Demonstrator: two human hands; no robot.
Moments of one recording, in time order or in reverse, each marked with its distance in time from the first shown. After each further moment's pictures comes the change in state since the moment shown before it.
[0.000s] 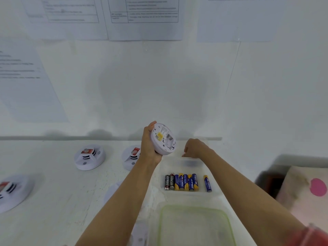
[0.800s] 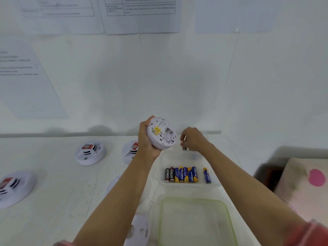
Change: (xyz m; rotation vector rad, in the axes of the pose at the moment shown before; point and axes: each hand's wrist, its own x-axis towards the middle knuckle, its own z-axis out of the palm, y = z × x) left_hand 0.000 0.003 -0.009 -0.027 -0.076 -0.034; right_hand -0.014 -0.006 -0.007 0.121 0.205 -0.162
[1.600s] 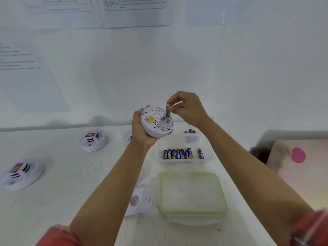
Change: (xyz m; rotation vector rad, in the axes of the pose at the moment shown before) left_hand -0.050 0.013 0.008 -0.082 -0.151 -0.107; right_hand -0.064 -0.050 -0.051 0.664 0.352 -0.304
